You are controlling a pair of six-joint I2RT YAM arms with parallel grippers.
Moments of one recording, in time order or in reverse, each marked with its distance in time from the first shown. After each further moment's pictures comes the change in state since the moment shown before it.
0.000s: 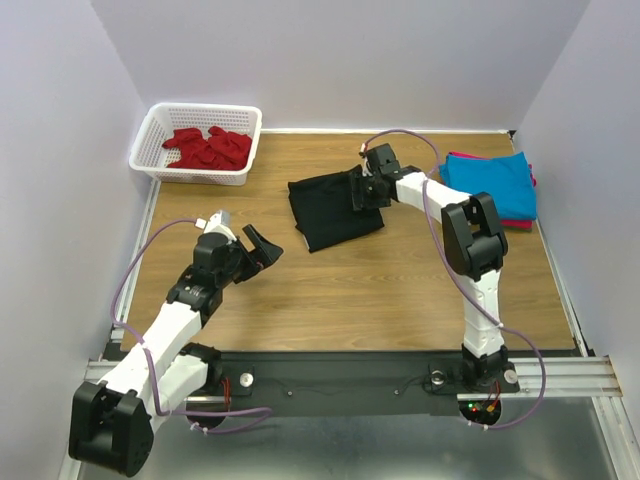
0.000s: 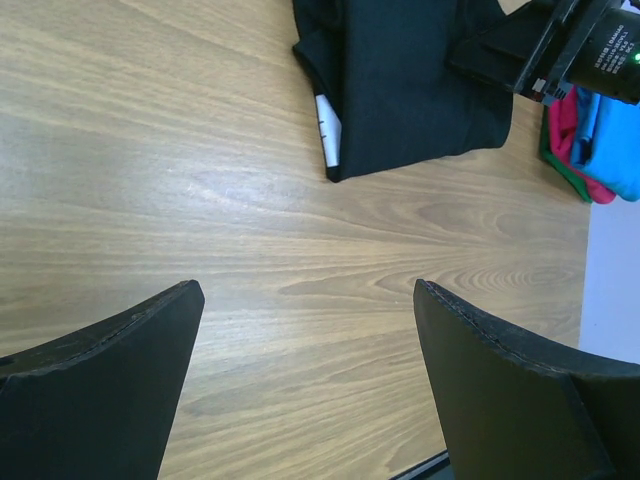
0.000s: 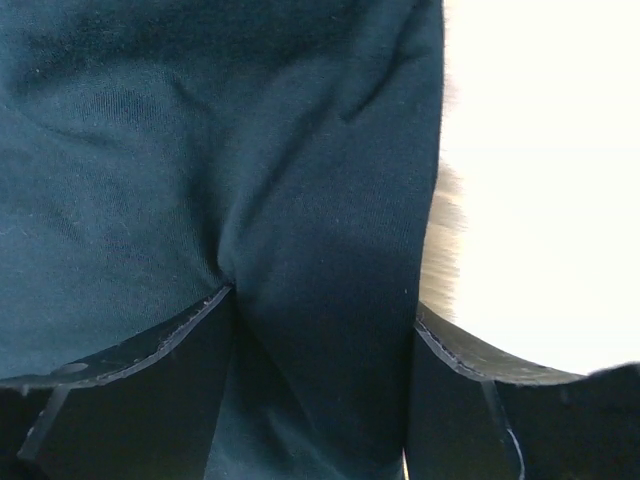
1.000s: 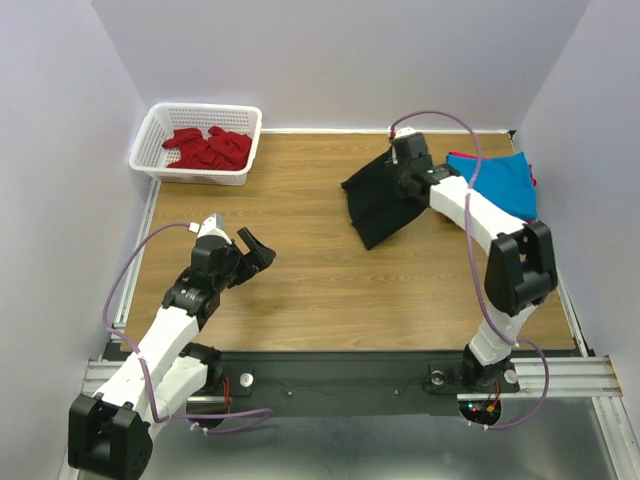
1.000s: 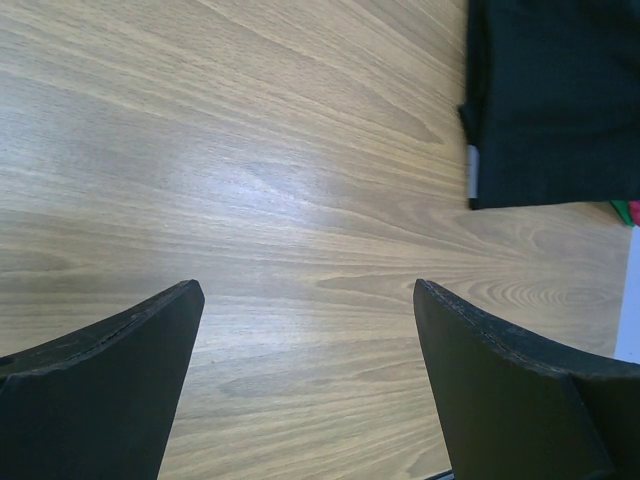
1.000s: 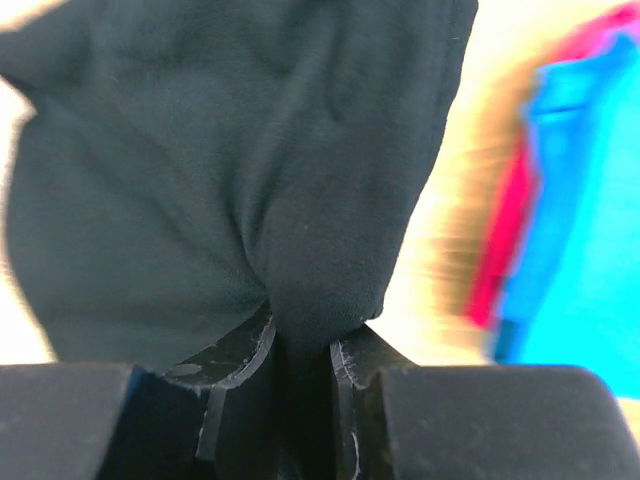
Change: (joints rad) left arm 0.000 -0.063 0.003 -0.113 -0.087 0.008; right arm -0.002 -0.361 -0.201 -0.037 0.437 -0.208
